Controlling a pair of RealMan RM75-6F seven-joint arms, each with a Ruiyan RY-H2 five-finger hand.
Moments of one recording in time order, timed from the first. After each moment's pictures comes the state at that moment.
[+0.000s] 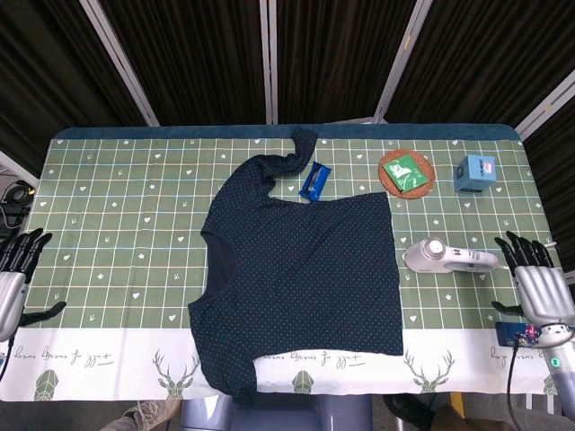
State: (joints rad) left arm -0.14 -0.98 -0.07 -1.82 1.42 1.42 0.11; right arm 0.27 -1.10 0.10 -1.42 -1.34 1.17 0.02
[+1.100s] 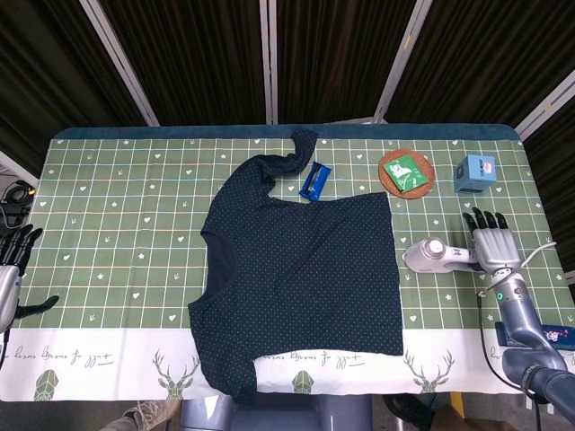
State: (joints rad) left arm -0.16 -1.00 -0.09 -1.79 1.33 1.38 0.14; right arm 0.52 -1.49 0.15 -0.83 -1.22 0.80 -0.04
